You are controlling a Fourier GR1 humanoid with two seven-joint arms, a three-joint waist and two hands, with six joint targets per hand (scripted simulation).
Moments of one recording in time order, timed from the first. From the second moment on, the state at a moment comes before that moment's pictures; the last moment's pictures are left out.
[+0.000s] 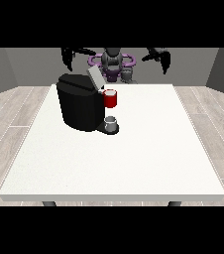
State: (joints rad) left arm -0.38 0.00 0.21 -1.08 -0.20 -0.31 -0.17; right arm -0.46 -0.20 -0.22 -1.16 -0.05 0.02 0.09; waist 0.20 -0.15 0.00
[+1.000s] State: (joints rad) left arm -0.23 0.07 0.15 -1.39 -0.12 -0.25 -0.11; right arm -0.65 -0.16 -0.14 -1.03 -0.04 0.03 0.08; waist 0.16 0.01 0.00
